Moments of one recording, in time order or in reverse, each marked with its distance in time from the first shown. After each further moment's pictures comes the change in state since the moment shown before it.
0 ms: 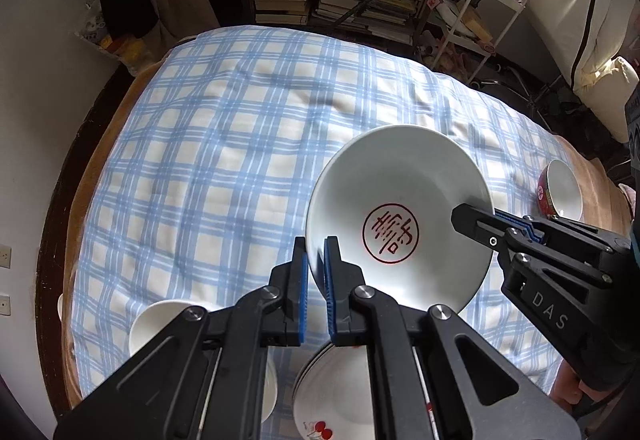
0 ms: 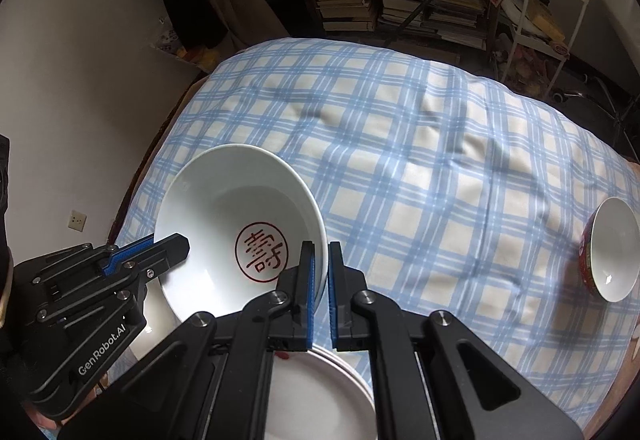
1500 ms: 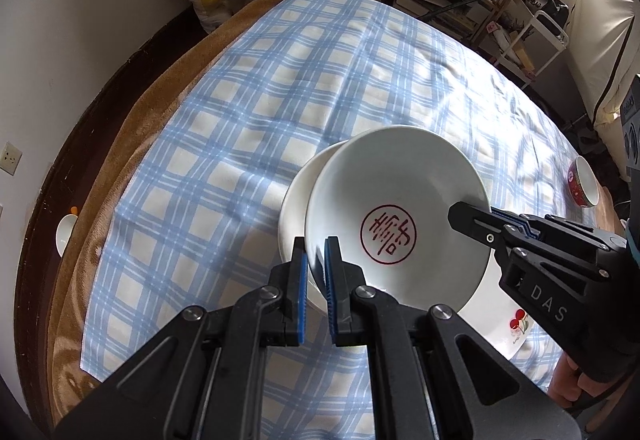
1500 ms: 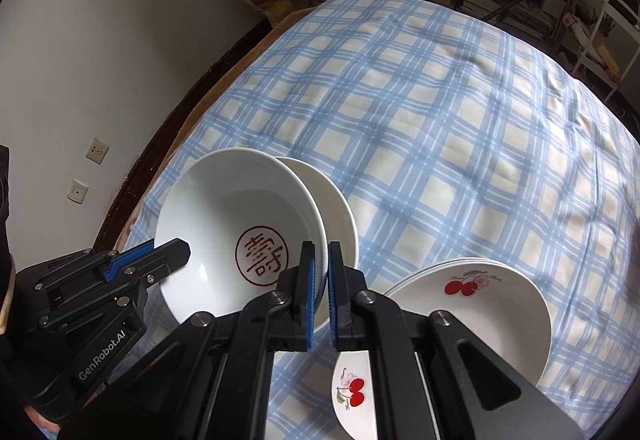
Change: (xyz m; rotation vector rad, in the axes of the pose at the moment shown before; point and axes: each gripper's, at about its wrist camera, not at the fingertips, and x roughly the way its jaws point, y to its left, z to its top) left arm -0.022 0.148 -0.132 -0.208 -0.009 0.002; right arm 0.038 0.153 -0.083 -0.181 0.074 0.036
